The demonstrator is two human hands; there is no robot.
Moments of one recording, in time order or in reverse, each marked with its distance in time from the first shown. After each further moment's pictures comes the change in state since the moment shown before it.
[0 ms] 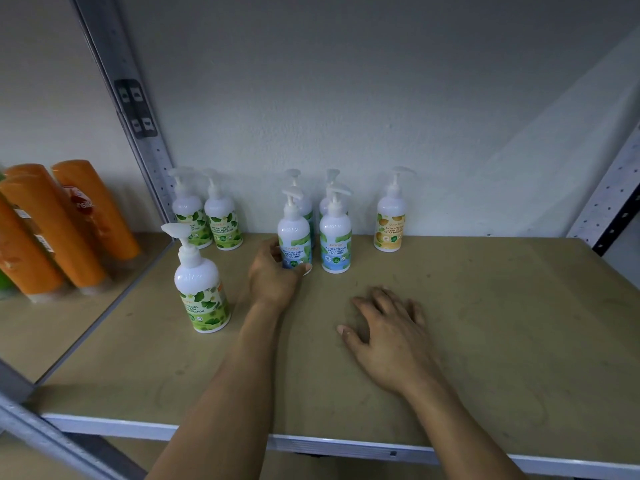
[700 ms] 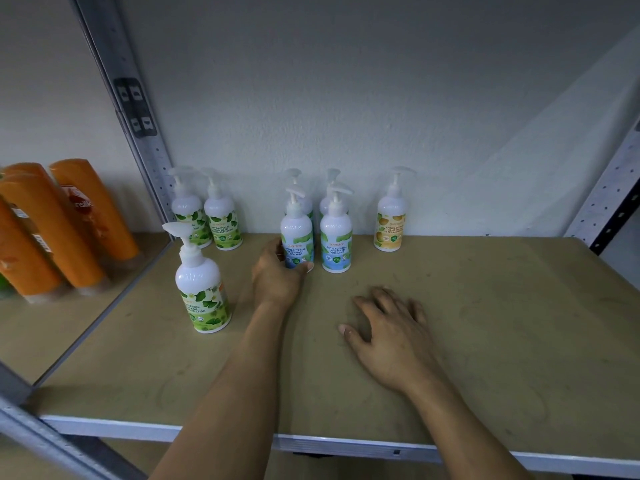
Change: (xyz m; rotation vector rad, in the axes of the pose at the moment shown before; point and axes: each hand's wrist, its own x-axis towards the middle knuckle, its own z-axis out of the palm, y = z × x) left_hand -0.001 0.002 0.003 0.044 -0.017 0.019; right_hand 0.001 -0.001 0.001 -0.002 0.002 0.014
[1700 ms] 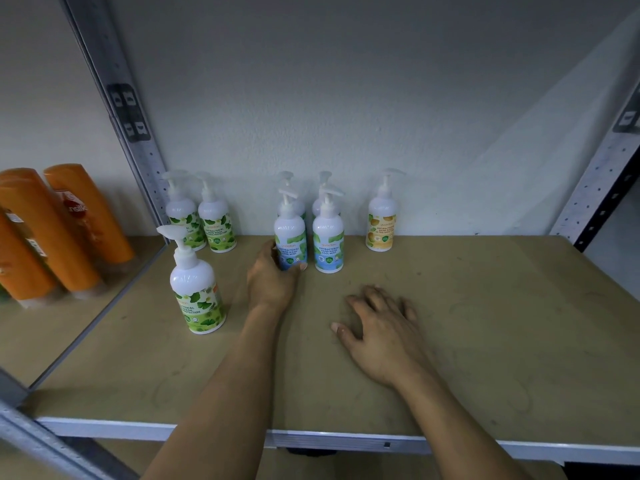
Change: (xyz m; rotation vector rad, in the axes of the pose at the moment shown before) left_hand -0.005 0.000 0.000 0.057 -0.012 0.041; right_hand -0.002 0.002 -0.002 0.010 -0.010 -0.011
